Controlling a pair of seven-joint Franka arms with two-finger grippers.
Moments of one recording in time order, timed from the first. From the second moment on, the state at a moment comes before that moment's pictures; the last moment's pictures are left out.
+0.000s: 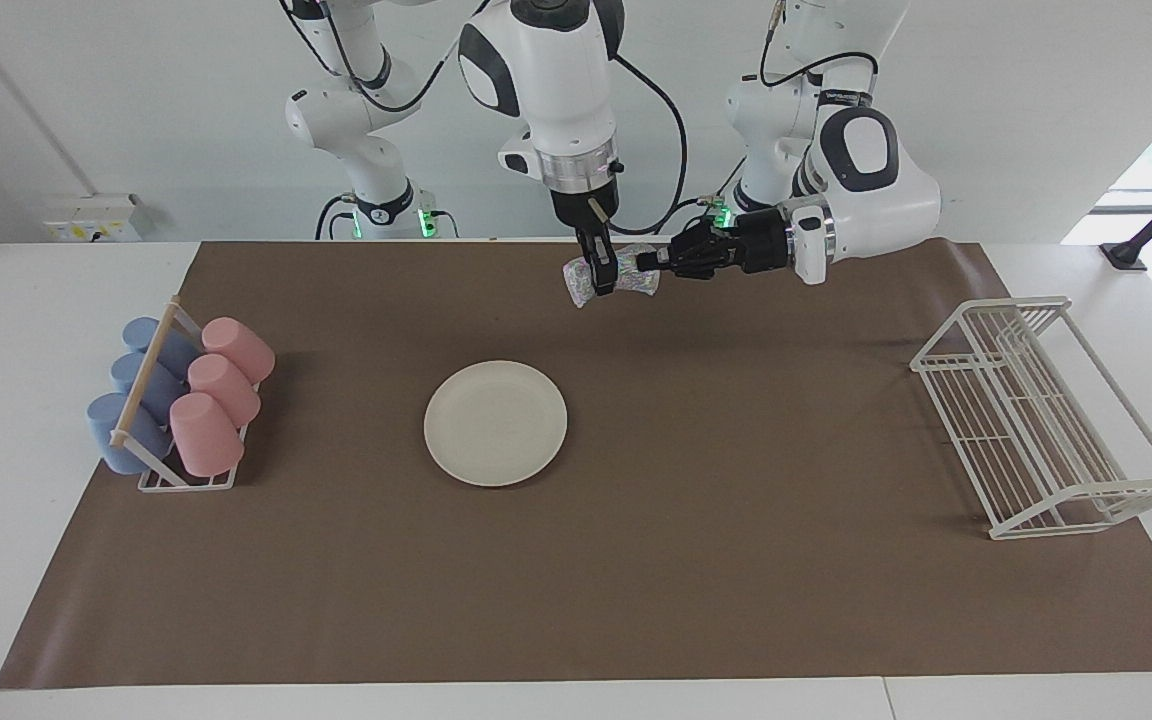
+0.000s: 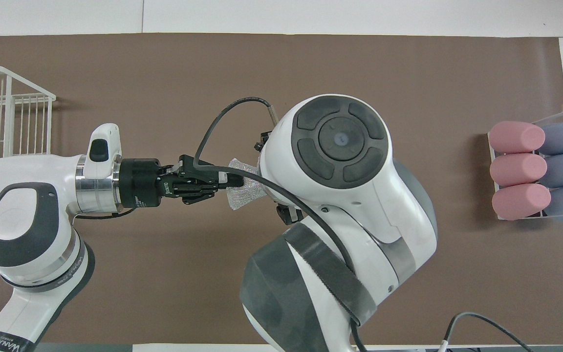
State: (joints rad) left arm -0.26 -0.11 -0.03 -2.19 -1.50 1.89 0.15; right arm 0.59 0.21 0.04 -1.47 0.10 1.79 1.89
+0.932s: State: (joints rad) left arm -0.22 -0.11 -0.01 -2.13 -0.84 1.87 -0.16; right arm 0.13 0.10 0.02 -1.58 0.09 1.69 0.66
